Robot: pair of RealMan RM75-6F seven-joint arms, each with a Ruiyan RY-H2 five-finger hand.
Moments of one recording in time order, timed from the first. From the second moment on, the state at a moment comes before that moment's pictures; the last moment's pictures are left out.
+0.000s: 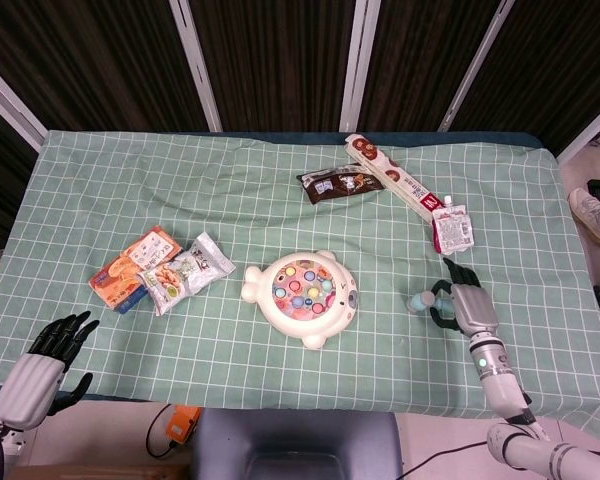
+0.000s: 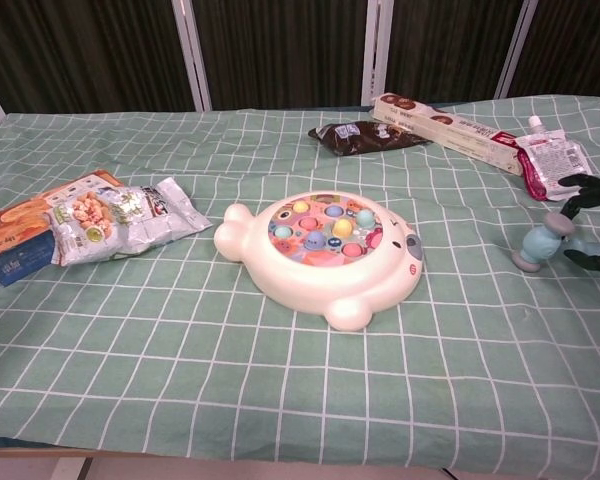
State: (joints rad) left arm -0.12 -1.10 0.08 -1.59 1.71 1.48 -0.01; right arm 0.41 -1.54 0.17 -1.24 -1.14 0.99 -0.07
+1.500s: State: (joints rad) left arm -0.12 -1.10 0.08 -1.59 1.72 1.48 -0.02; right arm 0.42 -1.59 0.18 -1.22 -1.09 1.02 -0.14
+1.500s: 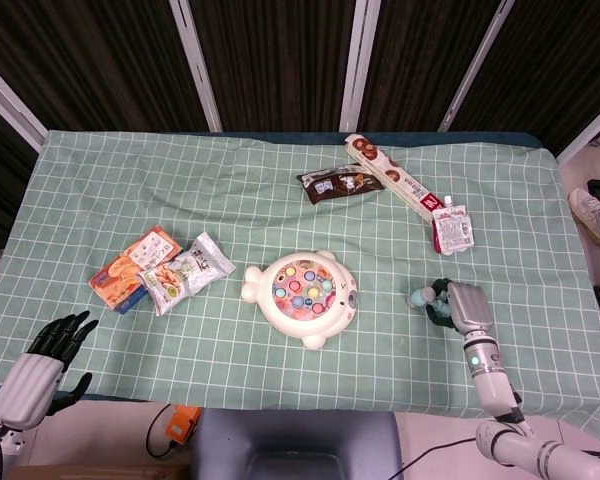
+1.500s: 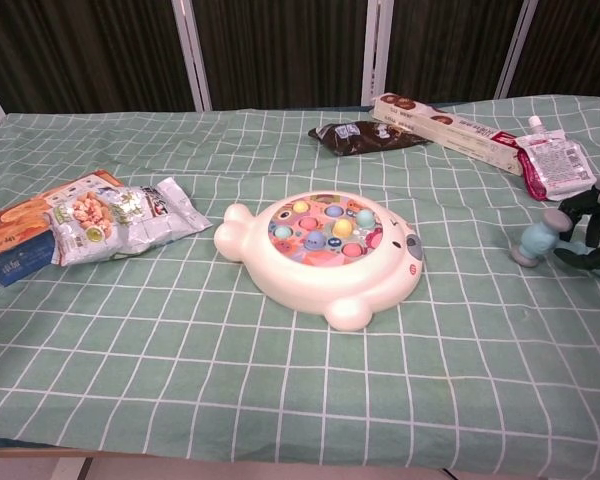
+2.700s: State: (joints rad) left arm -0.13 -1.10 0.08 -1.59 1.72 1.48 -0.03; right arm 0.41 -1.26 0.32 -1.59 -1.16 0.88 0.38
